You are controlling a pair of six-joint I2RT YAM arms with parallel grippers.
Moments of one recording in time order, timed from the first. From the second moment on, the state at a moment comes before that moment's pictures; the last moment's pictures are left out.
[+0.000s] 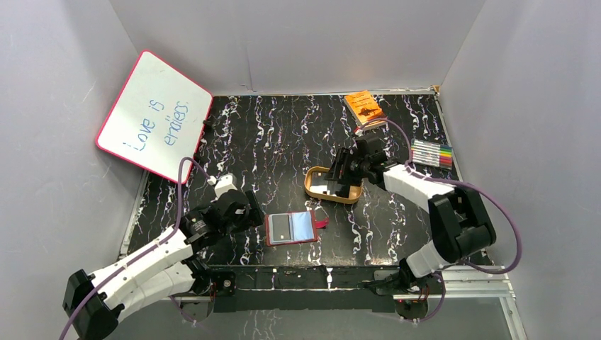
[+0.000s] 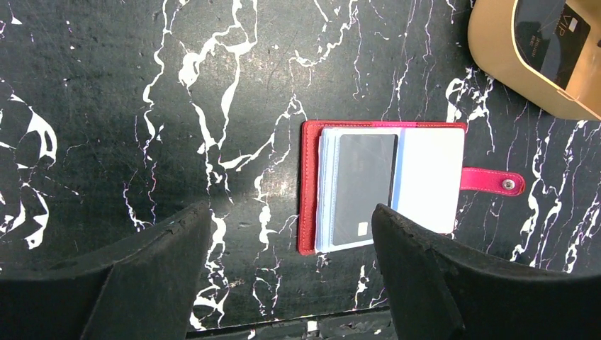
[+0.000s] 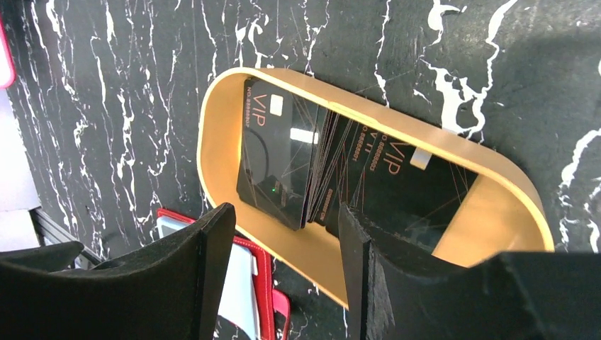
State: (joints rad) left arm -0.81 0.80 0.55 -0.64 -0.34 -0.93; right arm 0.44 1.49 0.85 -0.17 -0.28 0.63
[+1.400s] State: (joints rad) left arm -0.81 0.82 0.55 -0.64 -0.35 -0.93; right arm 0.44 1.67 0.84 -0.04 -0.34 0.67
